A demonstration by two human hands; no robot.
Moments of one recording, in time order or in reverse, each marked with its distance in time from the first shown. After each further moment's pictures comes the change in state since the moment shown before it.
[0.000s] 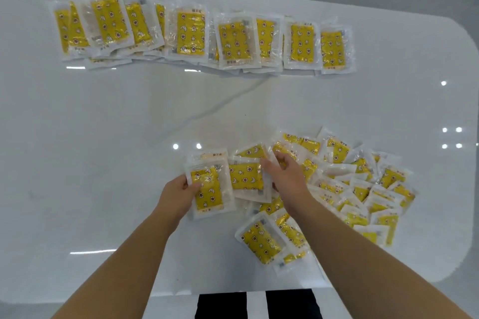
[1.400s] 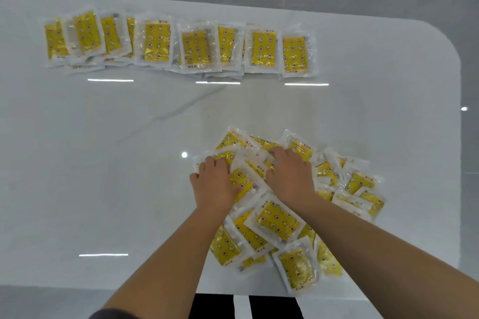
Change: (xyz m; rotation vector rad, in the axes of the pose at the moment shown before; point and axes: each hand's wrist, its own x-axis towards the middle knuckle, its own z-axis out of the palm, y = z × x) left_hand -0.026 0.043 0.170 1.025 0.364 0.387; right_hand 0.024 -0.001 -0.110 -1.078 0.033 -0.489
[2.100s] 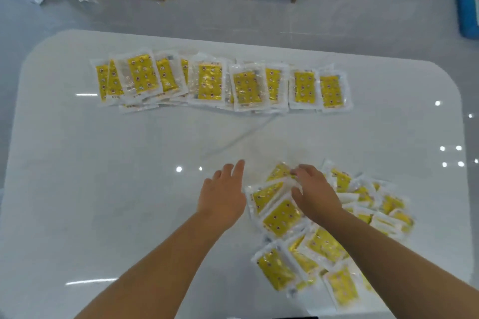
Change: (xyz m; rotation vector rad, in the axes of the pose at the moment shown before) left_hand 0.044 -0.108 -0.108 0.144 -0.137 0.382; right_hand 0.007 -0.097 -0.022 0.037 -0.100 0.070
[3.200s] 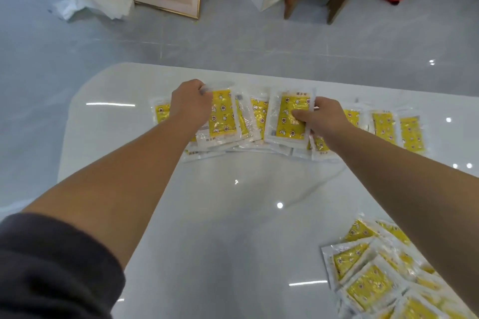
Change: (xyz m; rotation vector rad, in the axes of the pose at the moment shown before) left_hand 0.178 -0.238 -0.172 -0.569 0.446 -0.301; right_hand 0.202 -0.217 -0.092 0.748 0.221 0.203
